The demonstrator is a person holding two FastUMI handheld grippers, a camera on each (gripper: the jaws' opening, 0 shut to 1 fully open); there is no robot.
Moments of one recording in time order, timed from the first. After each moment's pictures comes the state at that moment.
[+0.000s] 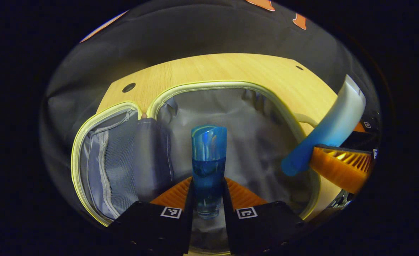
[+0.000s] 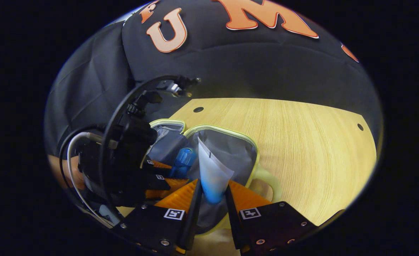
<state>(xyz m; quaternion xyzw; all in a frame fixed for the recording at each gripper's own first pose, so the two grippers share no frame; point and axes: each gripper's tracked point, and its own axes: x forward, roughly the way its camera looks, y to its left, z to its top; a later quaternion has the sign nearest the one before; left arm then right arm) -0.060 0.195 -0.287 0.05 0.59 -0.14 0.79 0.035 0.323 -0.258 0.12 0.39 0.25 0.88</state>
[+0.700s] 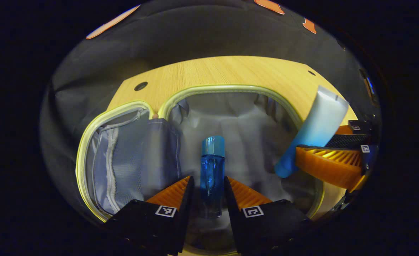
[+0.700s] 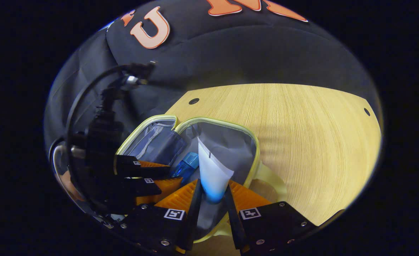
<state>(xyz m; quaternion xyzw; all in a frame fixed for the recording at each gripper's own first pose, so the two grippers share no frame) -0.053 0.206 -0.268 0.05 0.56 -0.10 0.82 0.049 0.330 -0.287 0.16 0.44 0.25 0.85</state>
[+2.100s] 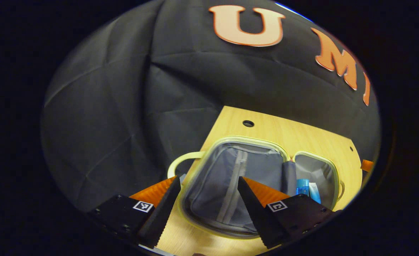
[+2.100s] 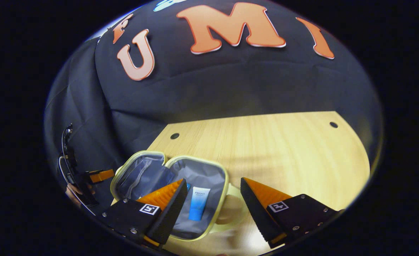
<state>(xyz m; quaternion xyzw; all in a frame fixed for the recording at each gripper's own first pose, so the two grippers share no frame) -0.064 0.475 -0.184 -0.10 0.42 0.16 0.89 0.075 0.239 -0.187 0.15 0.34 0.12 0.92</state>
